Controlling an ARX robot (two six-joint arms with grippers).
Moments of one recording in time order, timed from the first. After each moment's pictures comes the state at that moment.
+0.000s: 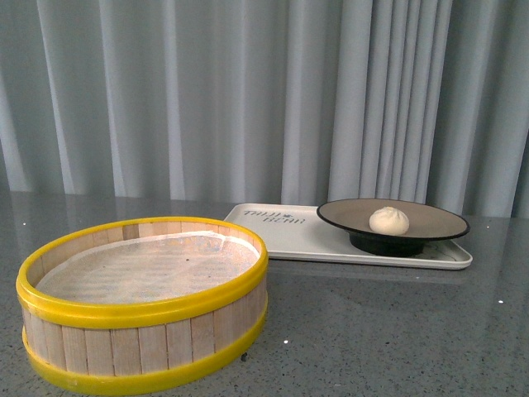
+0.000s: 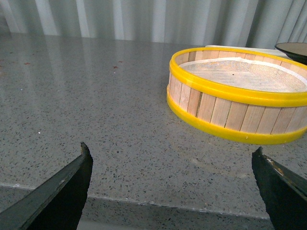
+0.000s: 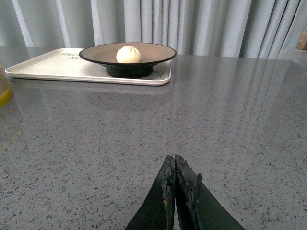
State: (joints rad) left arm 0.00 0.00 0.03 0.00 0.00 0.00; right arm 0.00 0.27 0.01 0.27 0.00 -0.01
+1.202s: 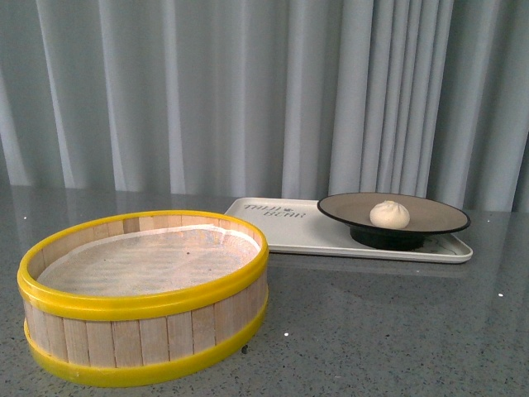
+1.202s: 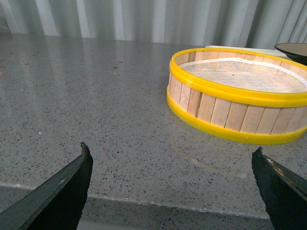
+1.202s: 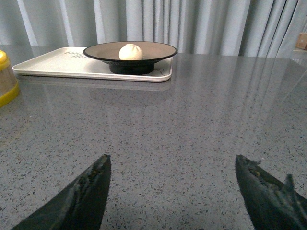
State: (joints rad) left arm 0.00 0.00 0.03 0.00 0.00 0.00; right arm 0.00 0.00 0.01 0.00 0.00 -0.01
